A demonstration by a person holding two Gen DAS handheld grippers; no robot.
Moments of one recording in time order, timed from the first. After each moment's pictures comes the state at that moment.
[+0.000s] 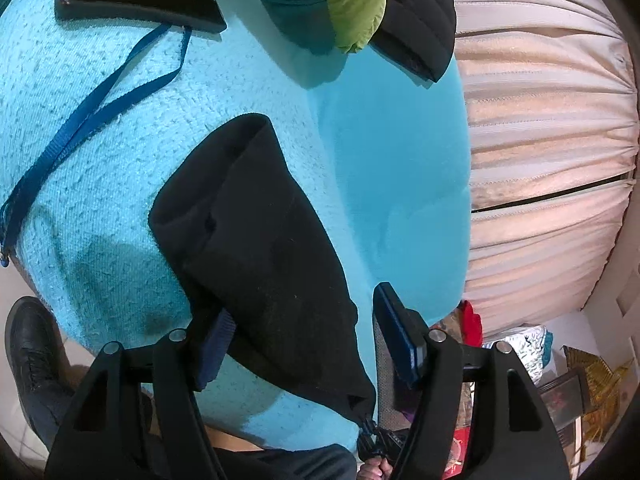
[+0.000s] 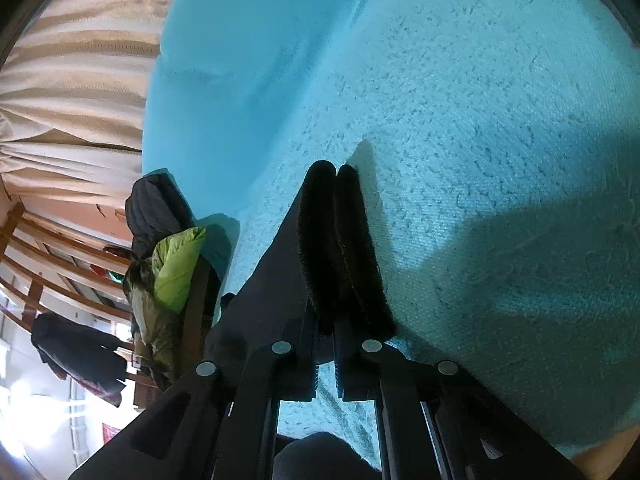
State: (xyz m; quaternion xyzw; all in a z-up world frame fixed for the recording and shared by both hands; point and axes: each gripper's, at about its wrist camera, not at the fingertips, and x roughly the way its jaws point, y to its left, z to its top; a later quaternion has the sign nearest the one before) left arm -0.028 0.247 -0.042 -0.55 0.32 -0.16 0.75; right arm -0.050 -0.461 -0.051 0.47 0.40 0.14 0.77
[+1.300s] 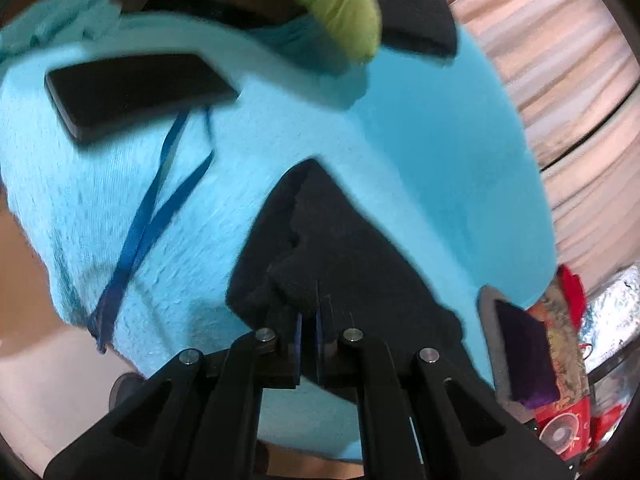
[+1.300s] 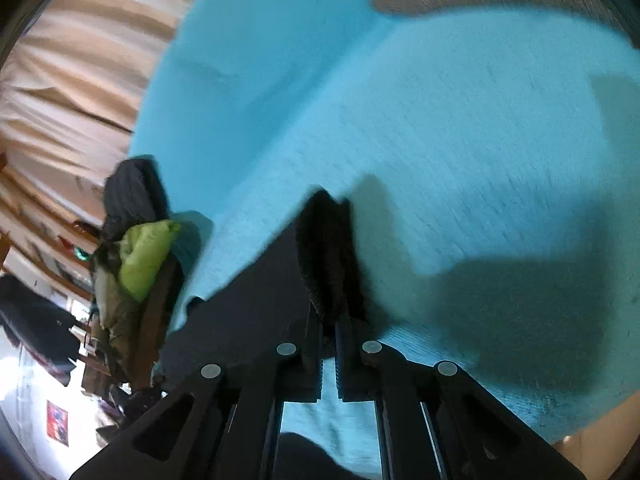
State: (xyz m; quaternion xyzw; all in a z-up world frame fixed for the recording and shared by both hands) left arm -0.023 0.243 -0.033 -0.40 0.35 -0.04 0.85; right arm -0.068 -0.475 -0.036 0.40 0.40 0.10 0.82
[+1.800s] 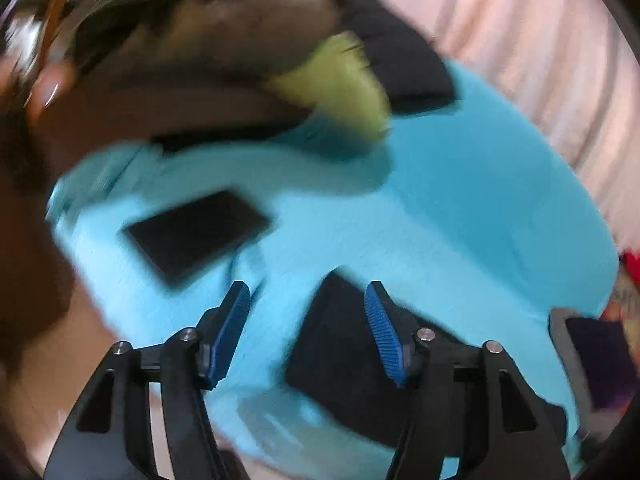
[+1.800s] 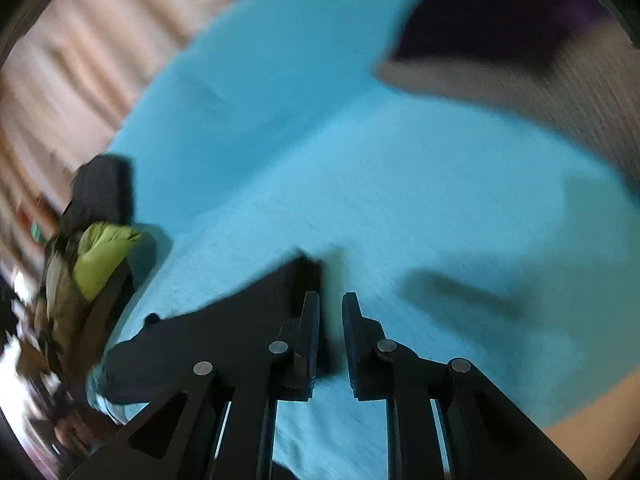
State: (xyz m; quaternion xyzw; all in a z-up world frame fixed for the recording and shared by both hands) left arm -0.044 0.220 0.045 -0.23 0.24 0.07 0.94; right arm -0.081 -0.459 0.028 0.26 0.33 0.03 0.91
